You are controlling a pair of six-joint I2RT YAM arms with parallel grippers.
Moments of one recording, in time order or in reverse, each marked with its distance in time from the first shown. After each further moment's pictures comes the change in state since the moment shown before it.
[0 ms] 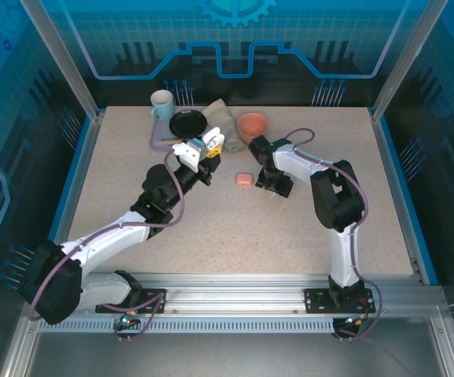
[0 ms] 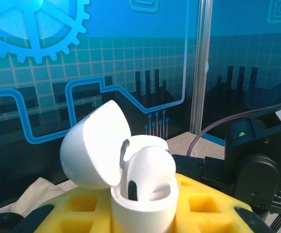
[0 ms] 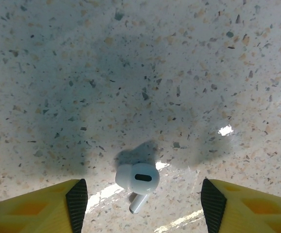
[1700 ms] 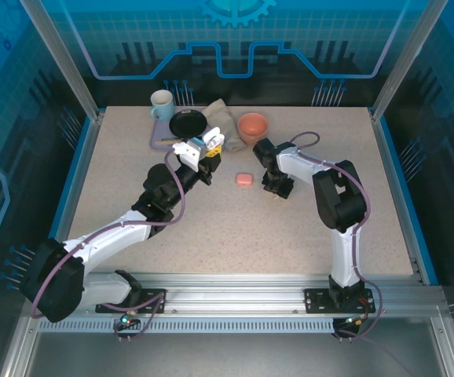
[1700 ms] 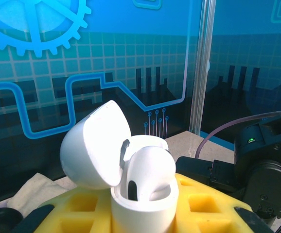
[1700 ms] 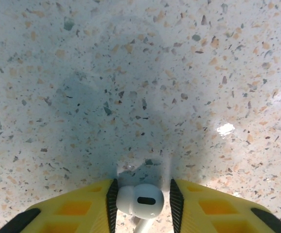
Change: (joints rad) left arm 0.006 0.016 0.000 0.010 0.001 -0.026; right arm -0.023 -0.024 -0.076 0.053 0.015 0.032
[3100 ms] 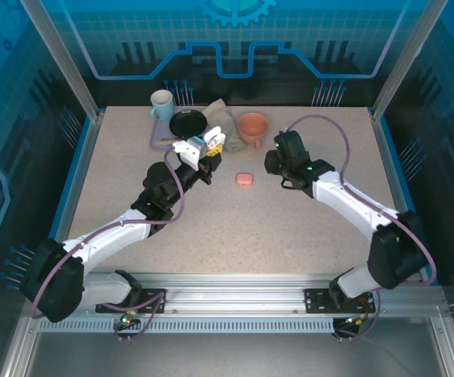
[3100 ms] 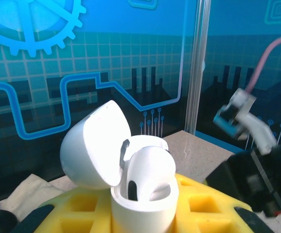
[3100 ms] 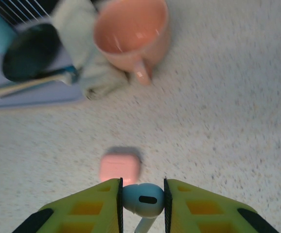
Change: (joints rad) left arm 0.007 0.000 0.015 -0.026 0.034 -0.012; right arm 0.042 -0.627 -0.374 0.597 -0.001 -0.470
